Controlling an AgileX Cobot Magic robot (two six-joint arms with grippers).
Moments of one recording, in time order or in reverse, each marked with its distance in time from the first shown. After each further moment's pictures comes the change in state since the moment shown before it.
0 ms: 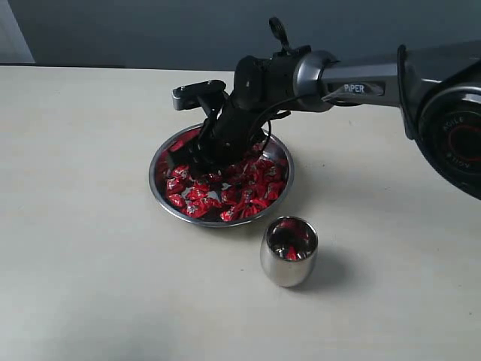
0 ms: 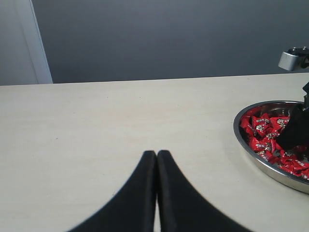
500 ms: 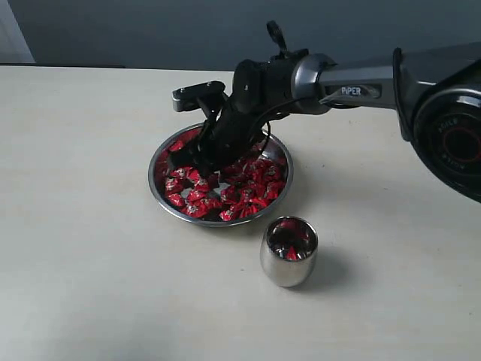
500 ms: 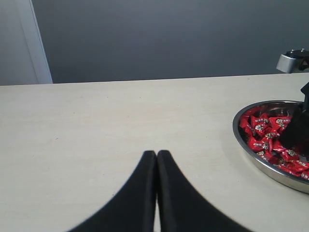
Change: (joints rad) left arm 0.000 0.000 0.000 0.000 0.000 0.000; right arm 0.002 0.008 -0.004 -0.015 -0.019 0.000
